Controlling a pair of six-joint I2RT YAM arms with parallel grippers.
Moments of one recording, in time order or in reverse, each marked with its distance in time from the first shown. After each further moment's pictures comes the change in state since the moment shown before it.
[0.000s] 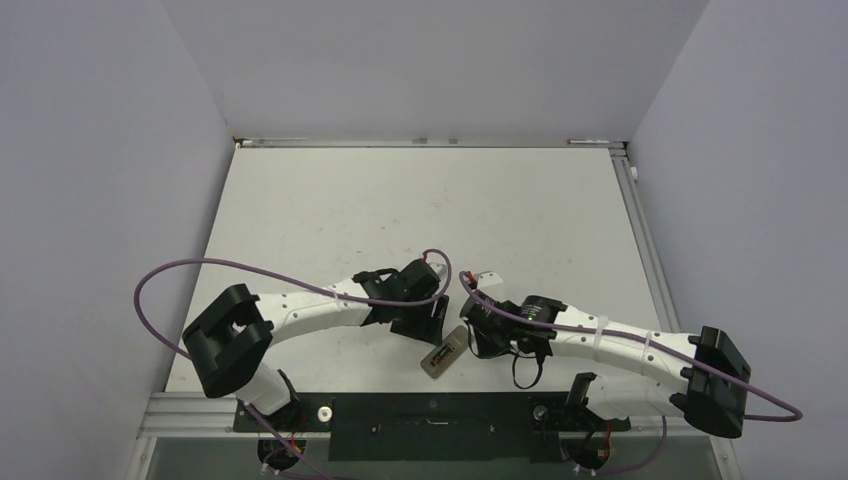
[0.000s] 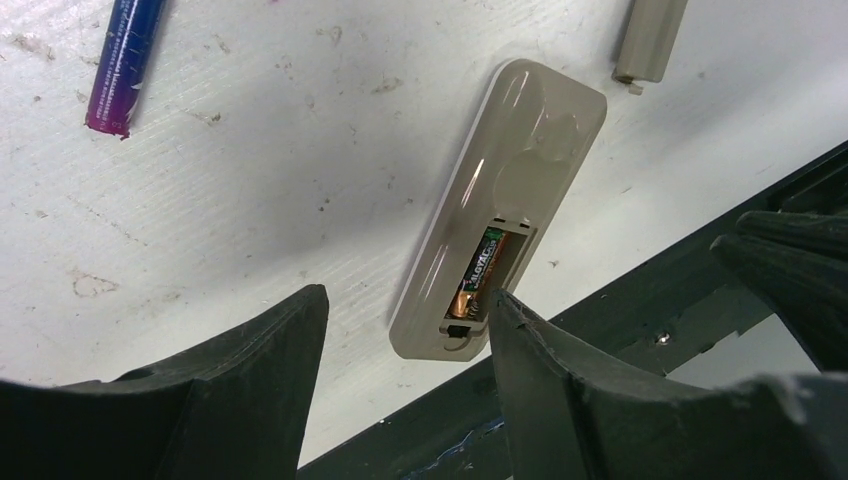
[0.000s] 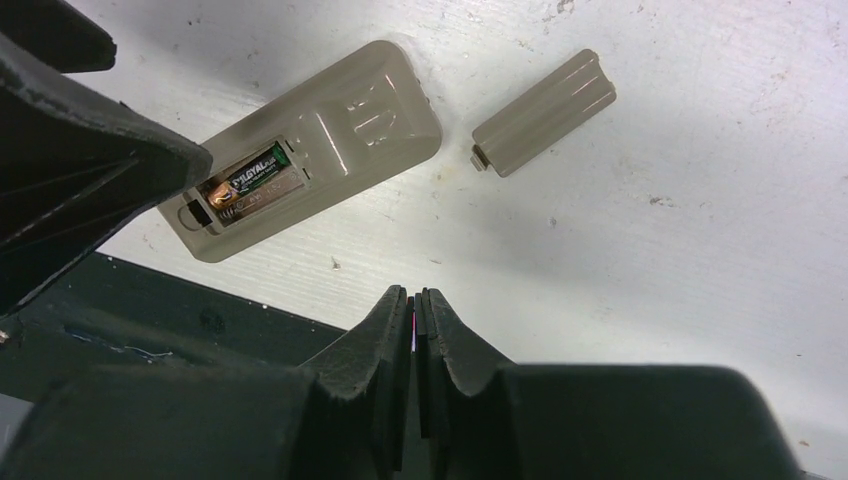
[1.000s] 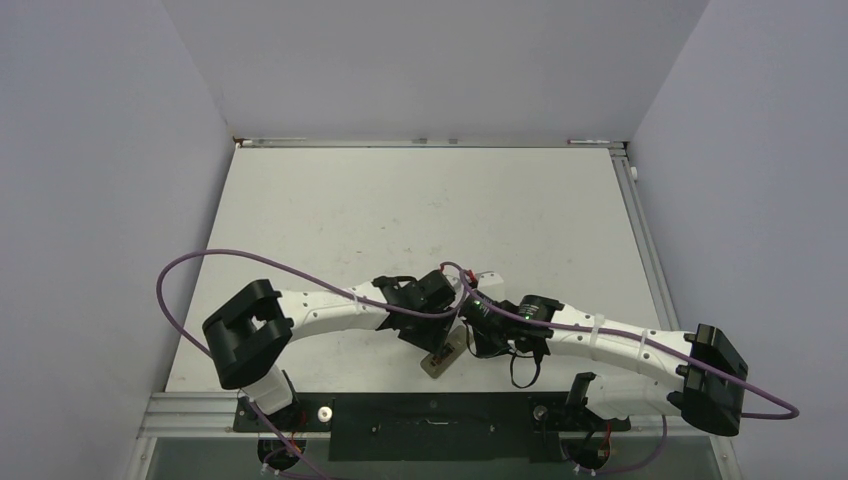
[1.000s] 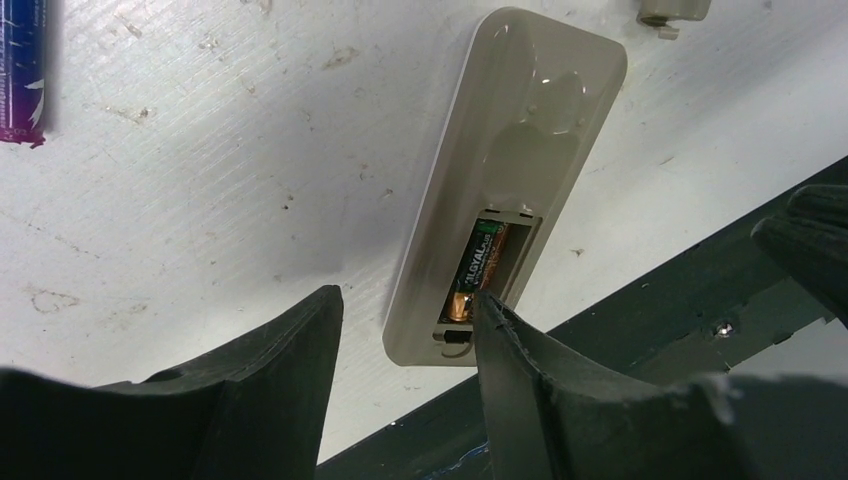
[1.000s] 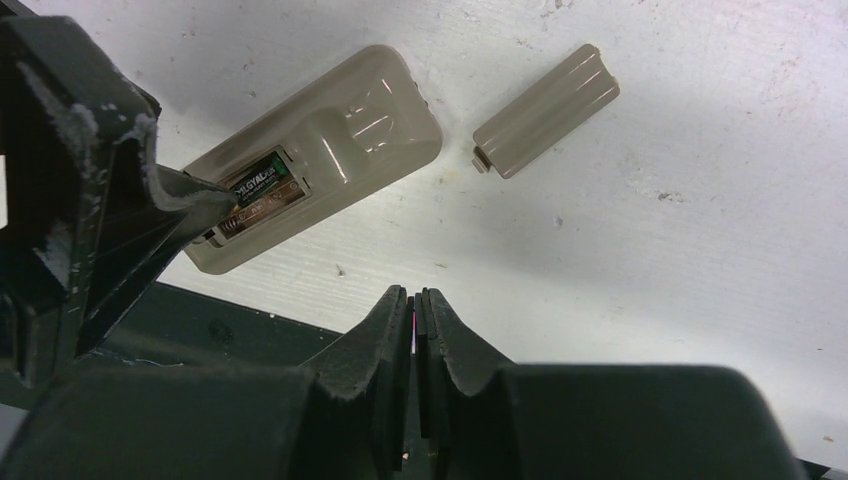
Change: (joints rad) left arm -0.084 0.080 0.056 -0.060 -0.039 0.069; right arm 0.000 0.027 0.003 0.007 0.003 0.037
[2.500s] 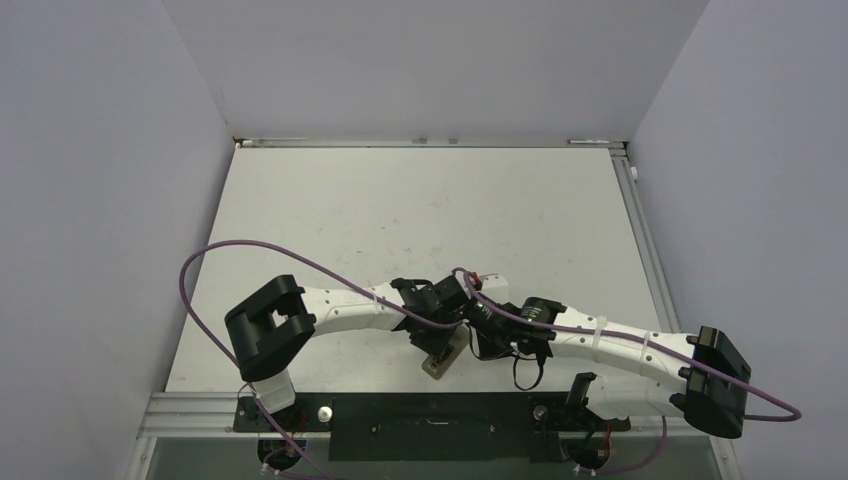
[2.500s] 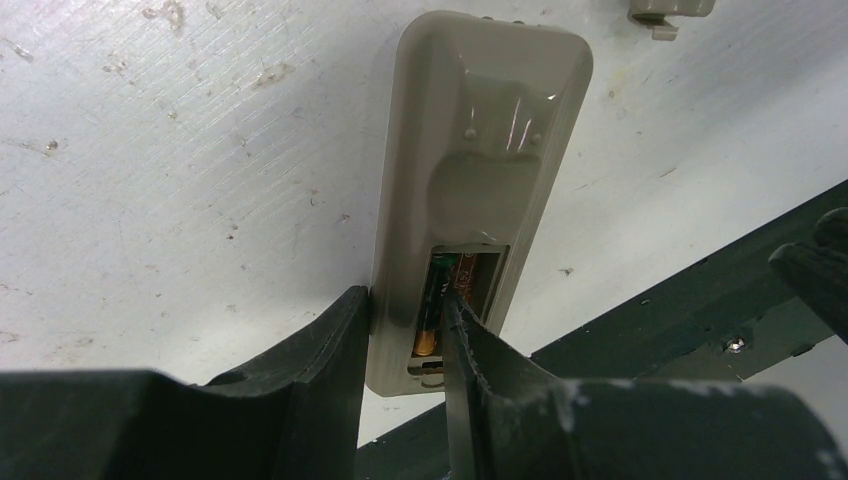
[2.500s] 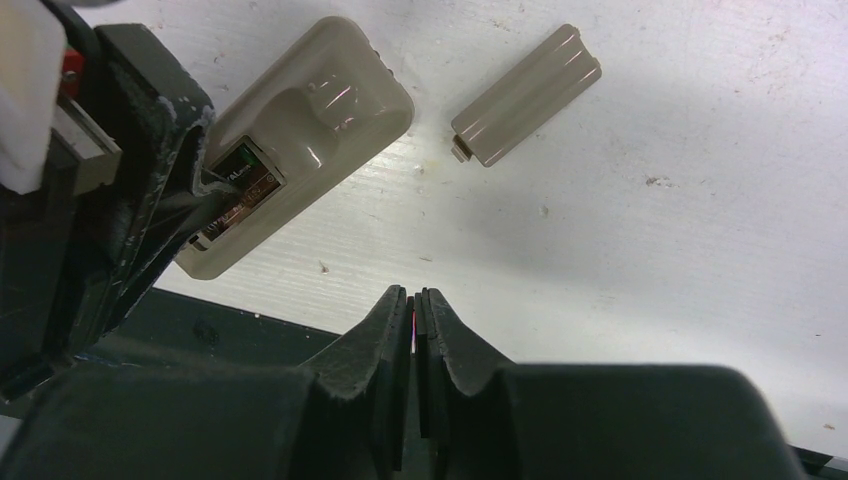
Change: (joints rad) left arm -0.045 0.111 0.081 -0.031 -0.006 0.001; right arm -0.001 -0.019 -0.027 -0.008 0.007 0.025
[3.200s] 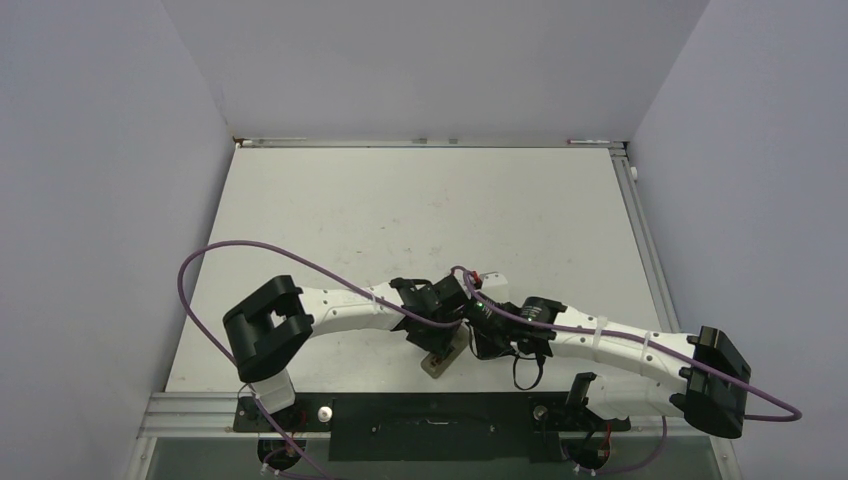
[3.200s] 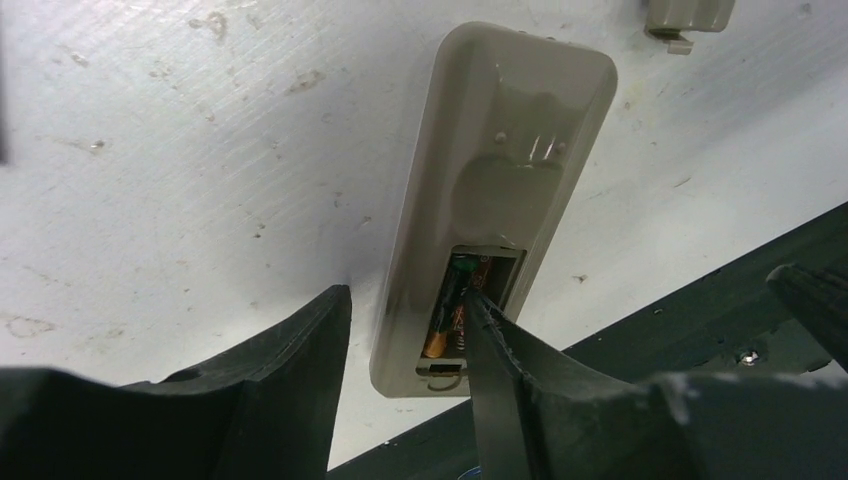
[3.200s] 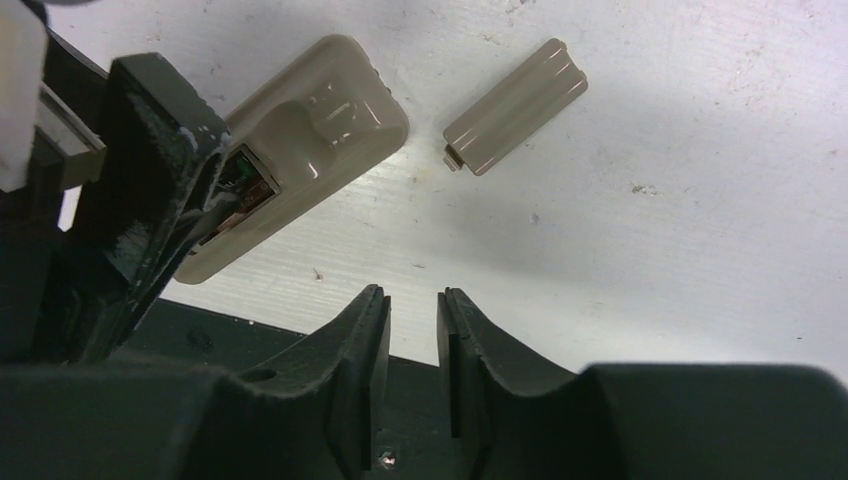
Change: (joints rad) left arm -0.001 -0.006 0.001 -0.007 -0.032 0.005; right arm 0.000 0.000 0.003 -0.002 0.021 -0.011
